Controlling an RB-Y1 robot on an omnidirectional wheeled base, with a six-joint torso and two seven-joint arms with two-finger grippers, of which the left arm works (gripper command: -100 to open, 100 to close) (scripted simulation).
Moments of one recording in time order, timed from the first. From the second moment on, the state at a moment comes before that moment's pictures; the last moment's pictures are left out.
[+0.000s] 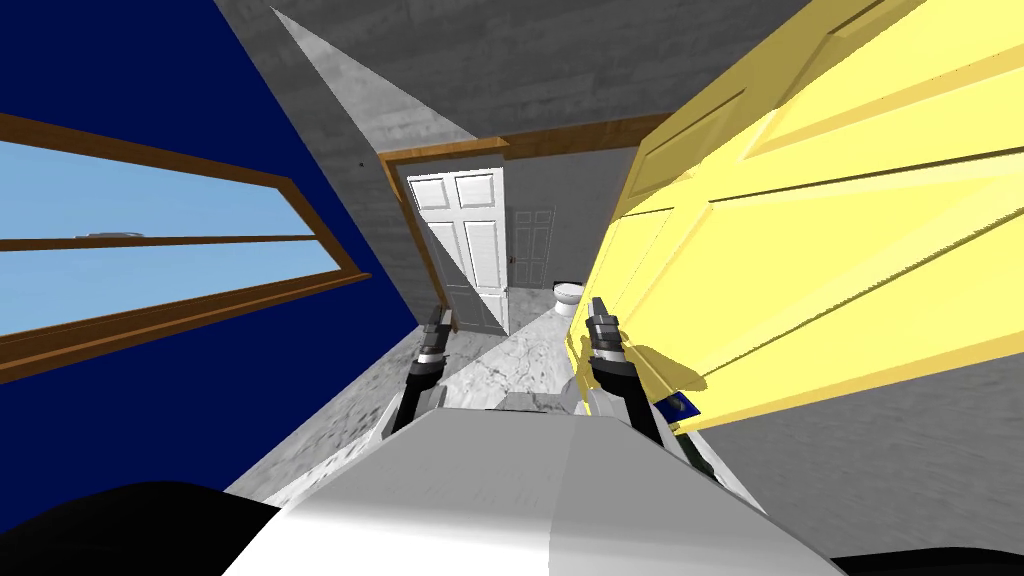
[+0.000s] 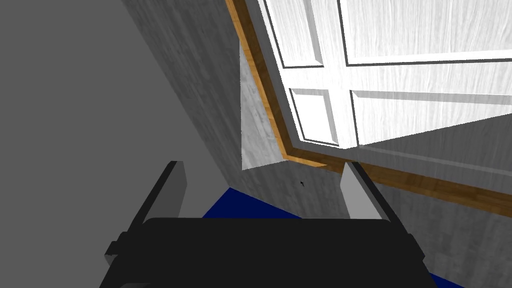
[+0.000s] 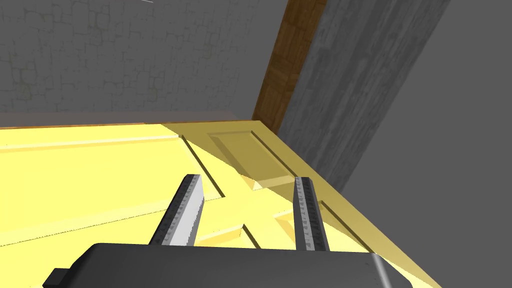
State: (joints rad) arm 0.43 0.09 0.04 -2.02 -0.08 -0.67 -0.01
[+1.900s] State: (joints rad) arm 0.31 0.14 0.06 -1.55 -0.03 -0.72 0.06
